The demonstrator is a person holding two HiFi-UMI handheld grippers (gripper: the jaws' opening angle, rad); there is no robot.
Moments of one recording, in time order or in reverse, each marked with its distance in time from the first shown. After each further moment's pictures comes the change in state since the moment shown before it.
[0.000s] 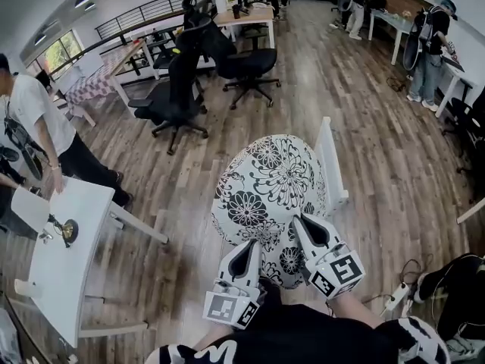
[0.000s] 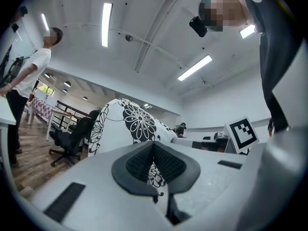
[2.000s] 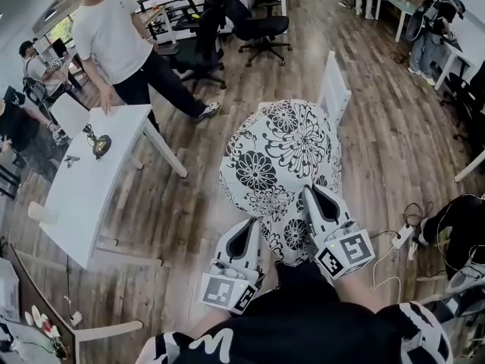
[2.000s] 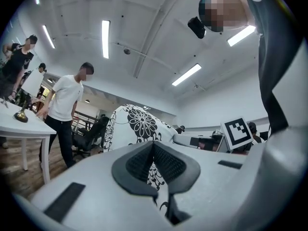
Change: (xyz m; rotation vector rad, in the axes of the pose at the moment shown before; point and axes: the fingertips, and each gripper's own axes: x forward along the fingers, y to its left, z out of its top) left arm -0.348 -0.086 0.049 0.009 0.022 0.014; right arm -0.206 0.274 0.017 0.011 -0.040 -0.039
